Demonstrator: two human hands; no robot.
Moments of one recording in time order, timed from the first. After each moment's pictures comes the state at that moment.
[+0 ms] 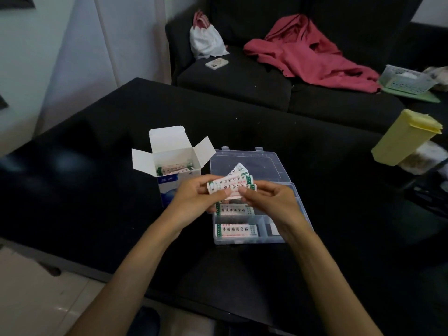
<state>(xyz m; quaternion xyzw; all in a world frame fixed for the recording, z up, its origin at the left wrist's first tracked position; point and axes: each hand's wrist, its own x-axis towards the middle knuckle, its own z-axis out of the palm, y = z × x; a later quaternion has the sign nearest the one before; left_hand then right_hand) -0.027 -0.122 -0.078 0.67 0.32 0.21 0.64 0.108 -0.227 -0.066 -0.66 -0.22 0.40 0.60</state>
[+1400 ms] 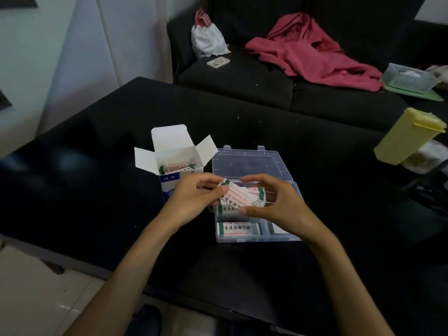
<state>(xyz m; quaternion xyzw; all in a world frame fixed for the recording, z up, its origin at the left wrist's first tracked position) -0.030 -0.112 -0.082 0.71 0.30 0.21 0.60 0.117 -0.240 -0.057 -0.71 -0.47 0.31 0.42</state>
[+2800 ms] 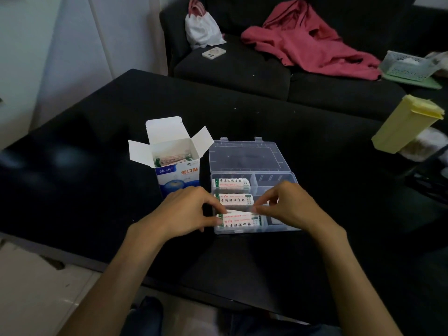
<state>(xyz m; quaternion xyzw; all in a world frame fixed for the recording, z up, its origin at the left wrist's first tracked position) -0.045 -0.119 -0.080 0.92 0.23 -0.04 0.31 0.131 -0.248 -0.070 -0.84 -0.48 0.22 0.15</state>
